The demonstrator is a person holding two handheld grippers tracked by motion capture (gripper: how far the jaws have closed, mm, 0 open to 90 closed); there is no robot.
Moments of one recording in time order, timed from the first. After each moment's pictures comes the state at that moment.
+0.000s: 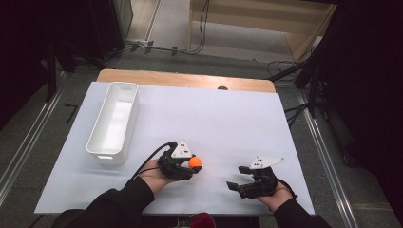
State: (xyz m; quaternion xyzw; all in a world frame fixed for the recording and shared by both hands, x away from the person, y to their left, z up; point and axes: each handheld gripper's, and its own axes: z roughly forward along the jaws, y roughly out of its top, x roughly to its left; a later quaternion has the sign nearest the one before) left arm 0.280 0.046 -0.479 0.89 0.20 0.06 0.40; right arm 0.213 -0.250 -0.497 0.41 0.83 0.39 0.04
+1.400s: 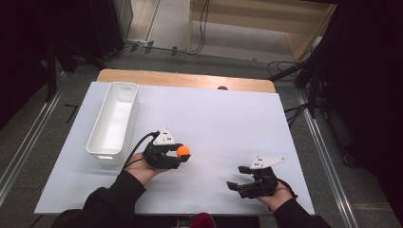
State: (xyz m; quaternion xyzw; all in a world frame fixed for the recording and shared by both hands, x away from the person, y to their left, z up) left arm 0.299 0.082 -0.462 0.87 0.26 0.06 0.42; right arm 0.213 -0.250 -0.496 0.41 0.82 0.39 0.04
